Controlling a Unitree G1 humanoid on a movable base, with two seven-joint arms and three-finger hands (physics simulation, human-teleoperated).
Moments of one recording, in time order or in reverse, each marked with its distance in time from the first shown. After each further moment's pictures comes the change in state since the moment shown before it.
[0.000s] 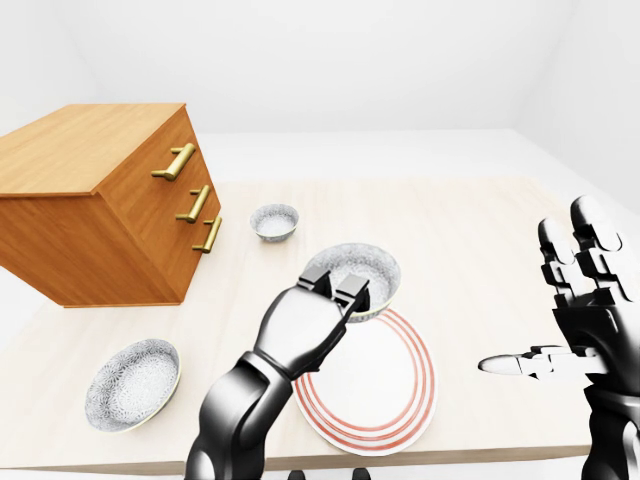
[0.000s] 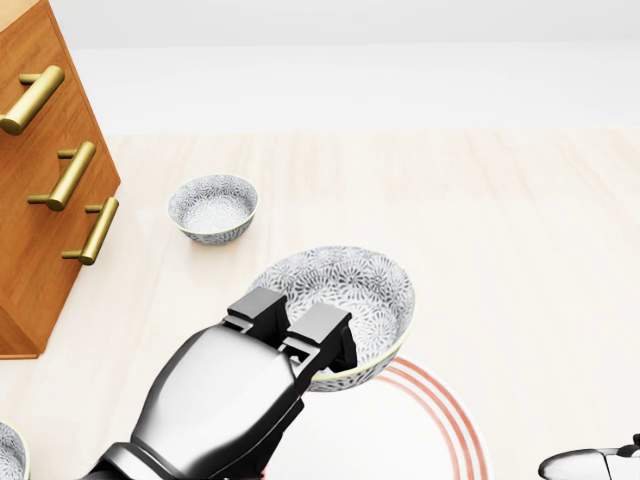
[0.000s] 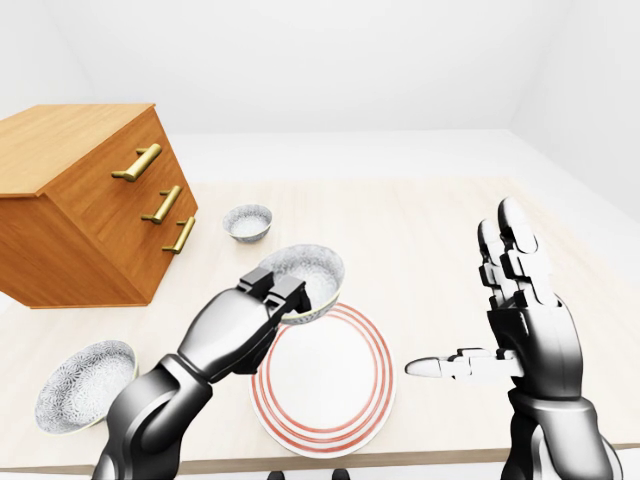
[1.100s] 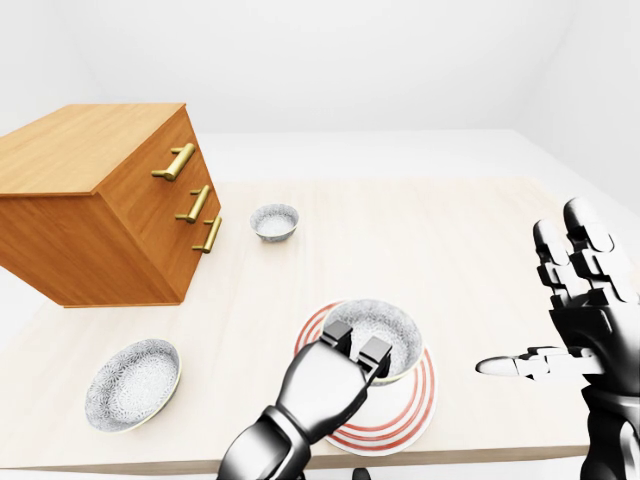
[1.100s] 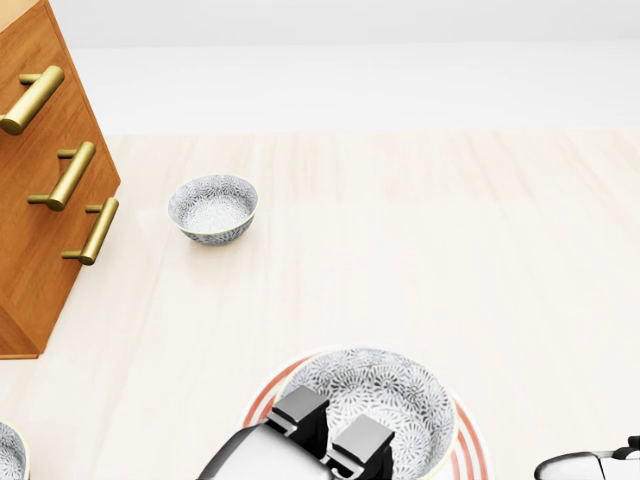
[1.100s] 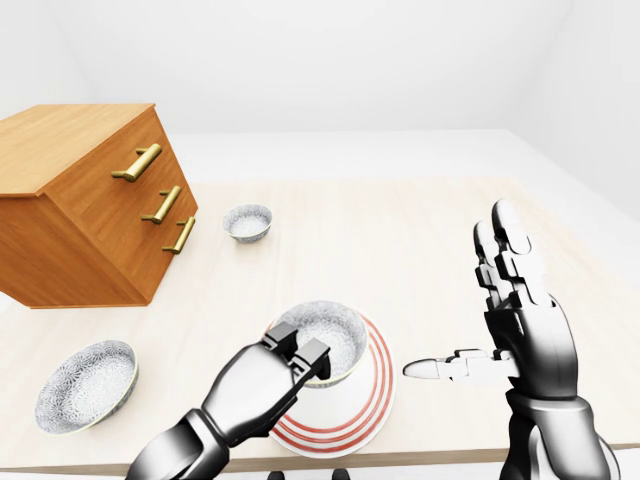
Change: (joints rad) left arm 0.233 0.136 -0.224 -0.007 0.069 0.000 0.116; right arm 0.004 0.004 0.008 -0.001 -0.017 0.000 0.013
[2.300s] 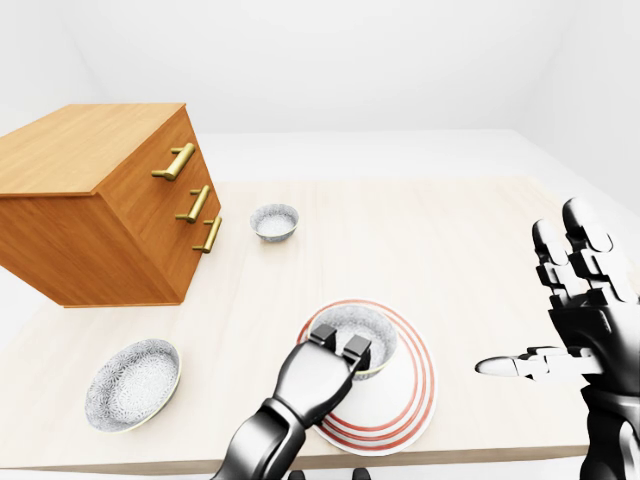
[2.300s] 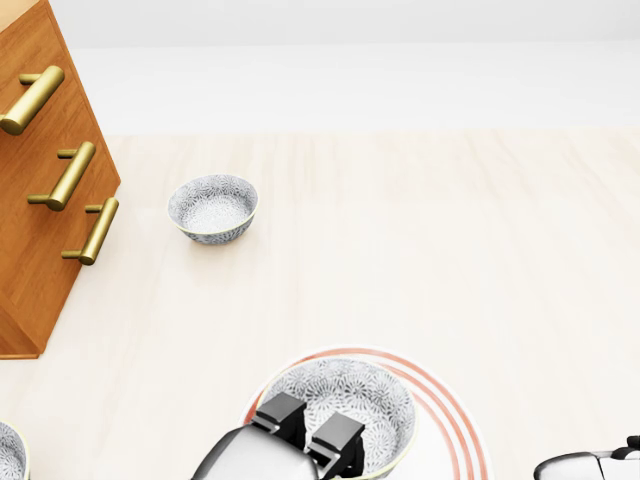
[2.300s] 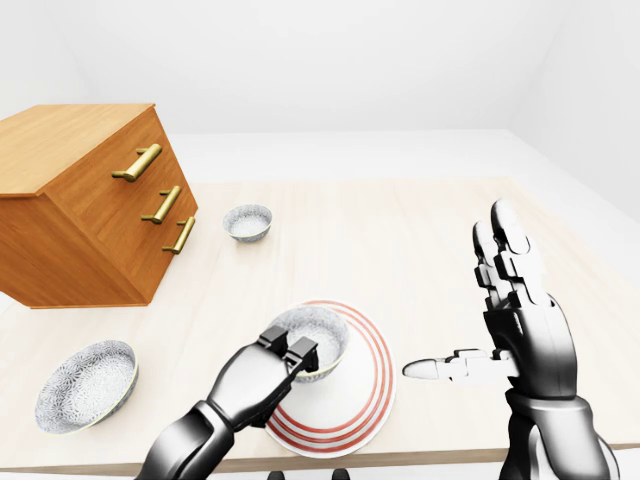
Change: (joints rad) left arm -0.009 0.004 0.059 0.175 0.007 0.000 0.096; right arm -0.001 -0.001 0.002 0.001 0.000 0.000 0.002
